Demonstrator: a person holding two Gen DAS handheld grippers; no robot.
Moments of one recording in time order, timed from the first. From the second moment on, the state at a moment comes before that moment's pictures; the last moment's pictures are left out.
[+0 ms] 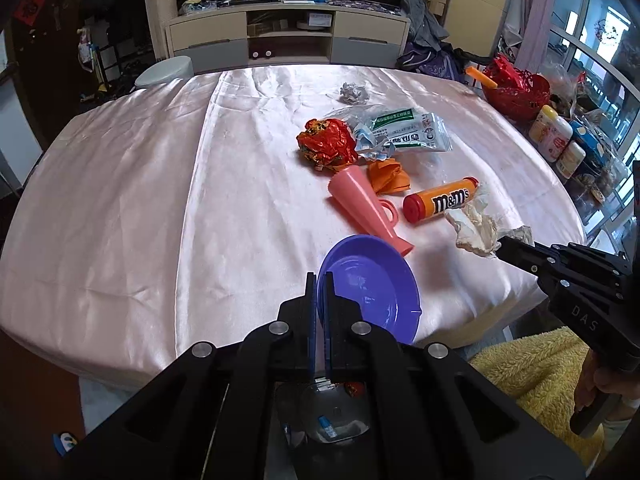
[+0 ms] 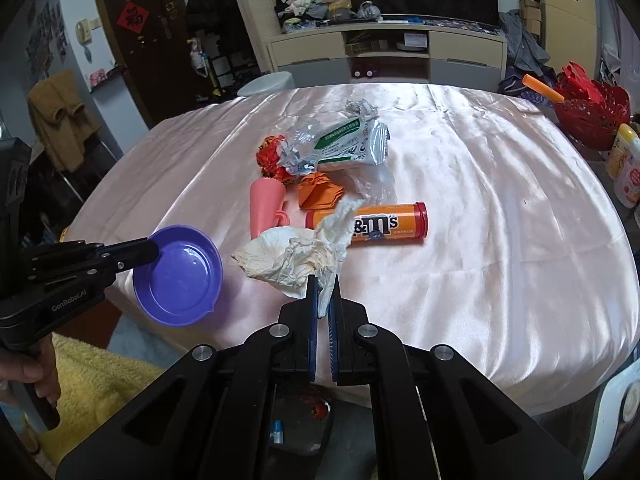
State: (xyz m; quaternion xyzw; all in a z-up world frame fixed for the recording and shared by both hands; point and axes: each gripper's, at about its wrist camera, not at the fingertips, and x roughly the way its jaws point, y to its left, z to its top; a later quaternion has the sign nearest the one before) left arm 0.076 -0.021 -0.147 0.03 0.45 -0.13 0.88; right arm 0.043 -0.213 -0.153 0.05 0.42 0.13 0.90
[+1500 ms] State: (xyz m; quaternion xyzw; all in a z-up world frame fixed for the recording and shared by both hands) left arm -0.043 0.003 -0.275 0.01 0.57 -0.15 0.81; right arm -0.041 -0.167 -0.267 0.07 0.55 0.18 0.81
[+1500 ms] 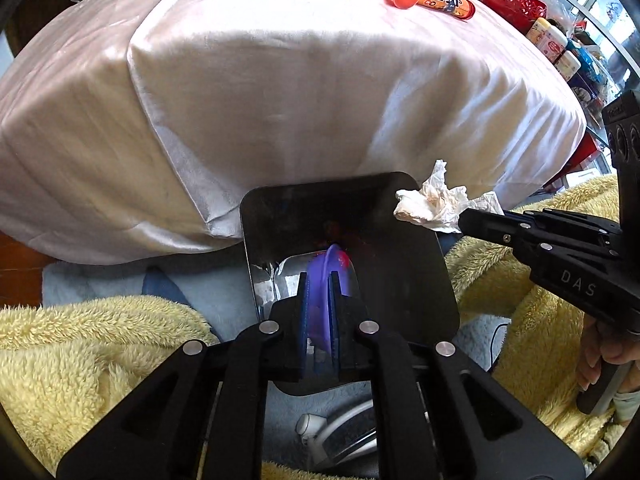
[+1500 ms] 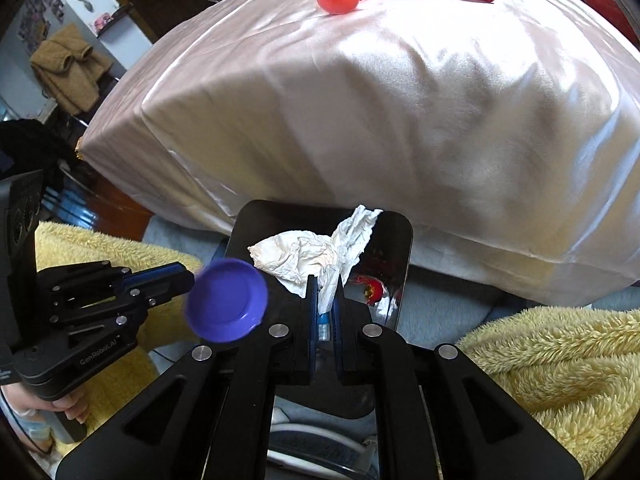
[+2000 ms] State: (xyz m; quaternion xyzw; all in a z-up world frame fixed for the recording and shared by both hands) left arm -0.039 0.006 -0.274 -0.01 0.57 -0.14 0.81; right arm -0.036 -0.177 -0.267 0.10 0.55 0.17 0.81
